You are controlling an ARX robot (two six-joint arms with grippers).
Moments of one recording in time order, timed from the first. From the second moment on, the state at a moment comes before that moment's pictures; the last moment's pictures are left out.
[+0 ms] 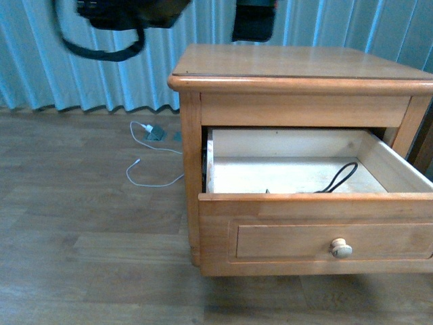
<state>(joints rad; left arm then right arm) -0.49 1.64 1.19 0.22 -0.23 0.00 0.00 0.10 0.12 -0.02 0.00 0.00</state>
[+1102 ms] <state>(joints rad) -0.29 0.20 0.25 -0.04 -0.27 -0.08 0.00 0.10 0.12 -0.02 0.00 0.00</state>
